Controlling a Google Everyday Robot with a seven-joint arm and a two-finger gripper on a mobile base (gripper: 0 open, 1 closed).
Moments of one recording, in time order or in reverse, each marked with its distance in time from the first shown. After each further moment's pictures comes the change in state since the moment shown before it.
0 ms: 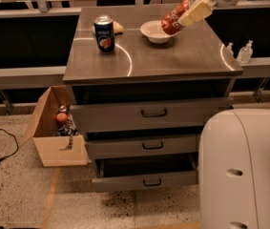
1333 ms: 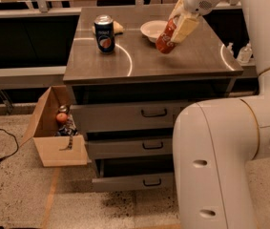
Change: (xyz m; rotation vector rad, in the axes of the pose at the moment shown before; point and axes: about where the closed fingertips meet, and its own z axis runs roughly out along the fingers) arm 0.009 0.033 0.047 -0.172 0.262 -0.301
